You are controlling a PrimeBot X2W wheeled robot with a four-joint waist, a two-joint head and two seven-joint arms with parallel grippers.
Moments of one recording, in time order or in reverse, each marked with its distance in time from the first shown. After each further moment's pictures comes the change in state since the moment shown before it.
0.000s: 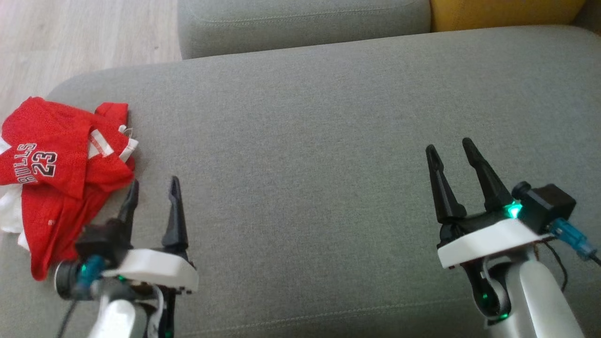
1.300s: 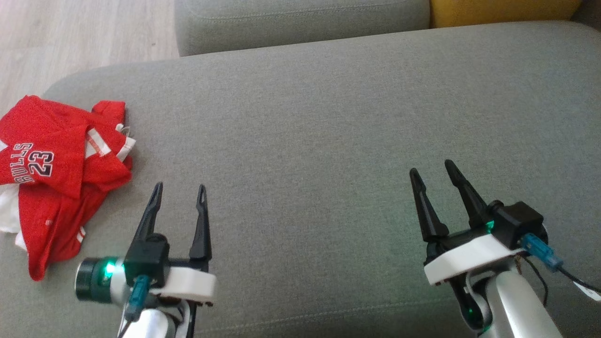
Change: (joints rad) left arm -0.019 0.046 -0.169 0.030 0.181 0.126 -0.106; right arm -0.005 -0.004 0.045 0.148 -0.093 0.000 -0.105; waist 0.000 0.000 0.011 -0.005
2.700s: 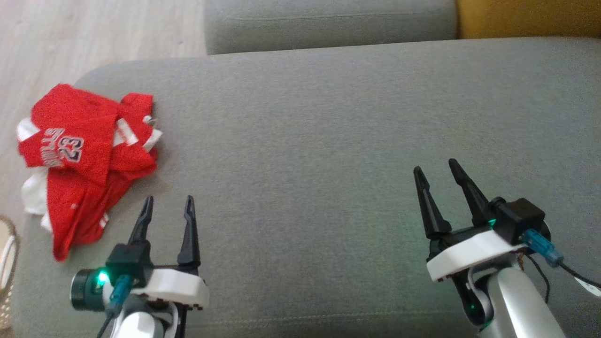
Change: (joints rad) left arm 0.043 -0.160 0.242 0.120 0.071 -0.220 0.000; right arm -0.019 -0.001 -0.020 0.042 0.003 0.000 0.000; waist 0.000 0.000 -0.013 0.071
